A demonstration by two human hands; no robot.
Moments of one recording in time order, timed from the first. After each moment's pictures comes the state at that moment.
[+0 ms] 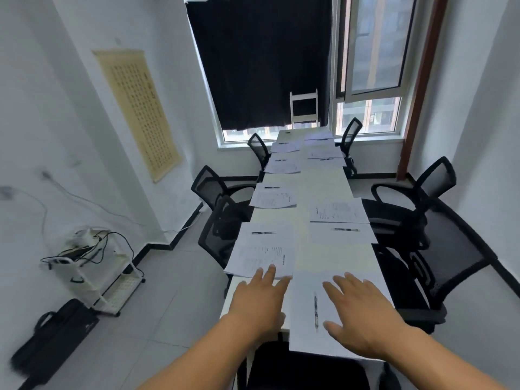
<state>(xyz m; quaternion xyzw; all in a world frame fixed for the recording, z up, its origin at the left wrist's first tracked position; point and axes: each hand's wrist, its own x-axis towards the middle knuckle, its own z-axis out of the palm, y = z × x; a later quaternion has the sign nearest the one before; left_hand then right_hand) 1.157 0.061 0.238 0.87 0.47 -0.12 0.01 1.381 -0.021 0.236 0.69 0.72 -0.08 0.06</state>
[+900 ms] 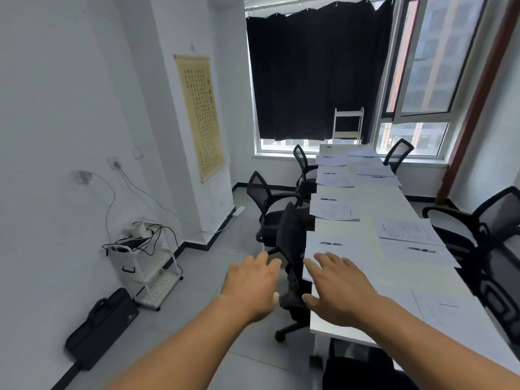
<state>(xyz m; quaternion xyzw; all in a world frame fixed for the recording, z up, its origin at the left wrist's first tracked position) 0.824 0.111 0.308 0.85 0.53 -0.03 -0.05 1.029 0.073 0.311 0.65 0.76 0.01 0.02</state>
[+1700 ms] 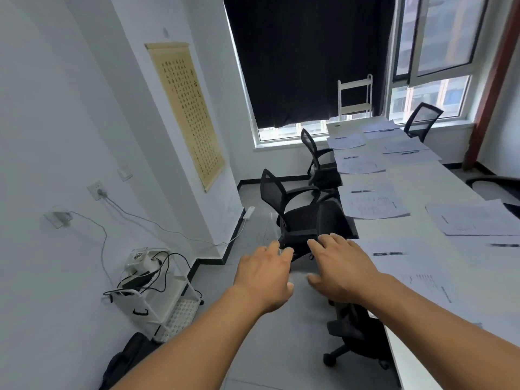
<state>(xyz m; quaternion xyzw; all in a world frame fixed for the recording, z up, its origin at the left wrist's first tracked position) 0.749 0.389 0.301 0.87 0.49 -0.06 -0.07 0.936 0.358 0.286 0.68 0.73 -0.03 -0.04</state>
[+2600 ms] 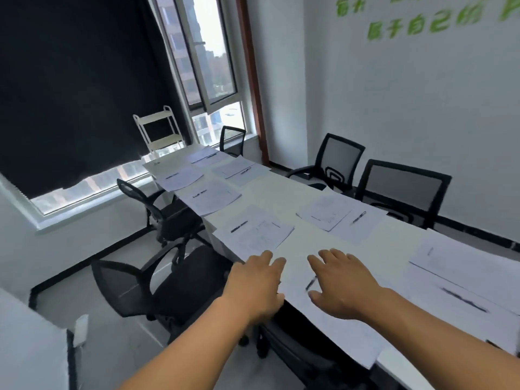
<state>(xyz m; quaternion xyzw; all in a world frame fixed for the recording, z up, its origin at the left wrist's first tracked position) 0.921 0.729 0.275 0.99 0.05 -0.06 -0.06 1.015 0.539 0.262 0.93 0.37 -0.07 0.01</state>
